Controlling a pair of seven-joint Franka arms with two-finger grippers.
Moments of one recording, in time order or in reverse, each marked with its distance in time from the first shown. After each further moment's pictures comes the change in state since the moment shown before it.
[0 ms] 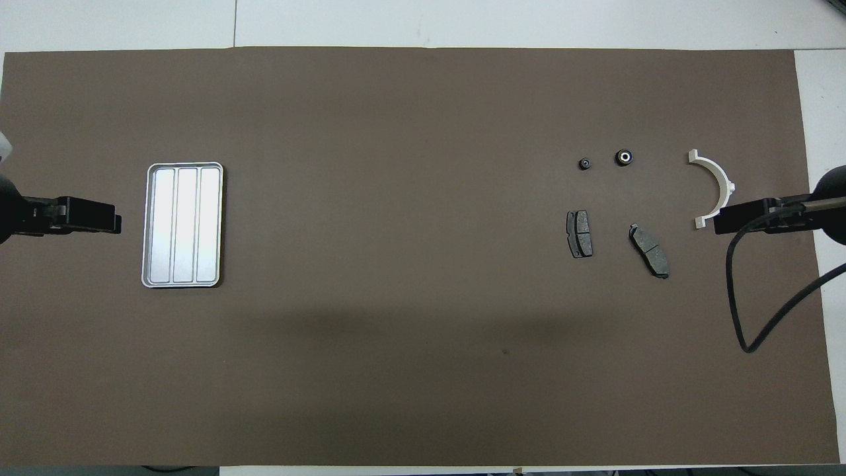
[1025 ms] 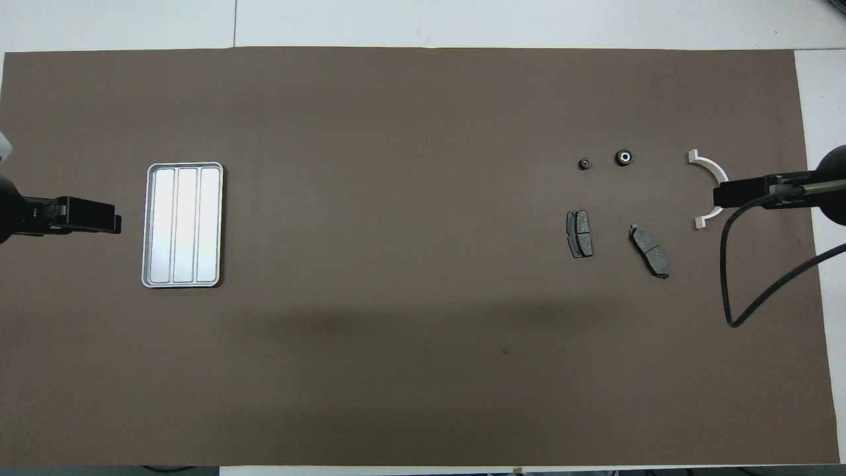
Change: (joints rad) left arm 0.000 0.000 0.000 0.000 0.000 0.000 0.000; right arm 0.000 0.000 0.000 -0.023 0.000 0.132 0.000
